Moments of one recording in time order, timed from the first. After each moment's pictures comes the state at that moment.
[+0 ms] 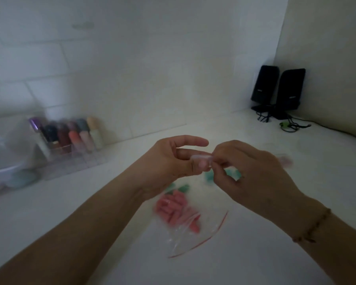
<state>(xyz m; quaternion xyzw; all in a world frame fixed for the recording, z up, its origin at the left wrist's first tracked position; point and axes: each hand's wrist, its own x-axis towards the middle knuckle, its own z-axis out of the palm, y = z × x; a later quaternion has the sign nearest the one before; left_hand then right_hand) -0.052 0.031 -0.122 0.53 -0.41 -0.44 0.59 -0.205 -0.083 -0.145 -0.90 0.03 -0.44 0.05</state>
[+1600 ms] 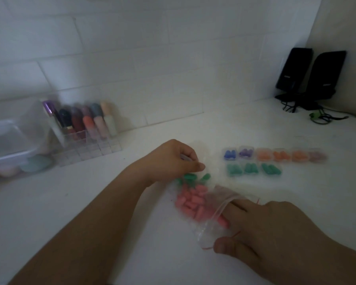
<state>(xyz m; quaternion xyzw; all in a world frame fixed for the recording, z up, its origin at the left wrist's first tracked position) 0.003 0.029 -0.158 0.77 -0.48 -0.26 0.35 -0.219 -0.031 -0.186 -0.99 0.12 0.02 0.04</state>
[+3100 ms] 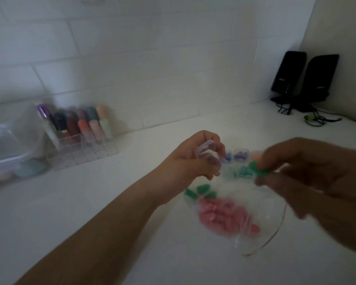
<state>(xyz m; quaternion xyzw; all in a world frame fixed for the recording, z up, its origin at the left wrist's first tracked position) -0.037 0.024 -0.159 0.49 -0.51 -0.40 0.58 -0.253 -0.053 -0.111 -0.90 0.05 -0.28 0.33</state>
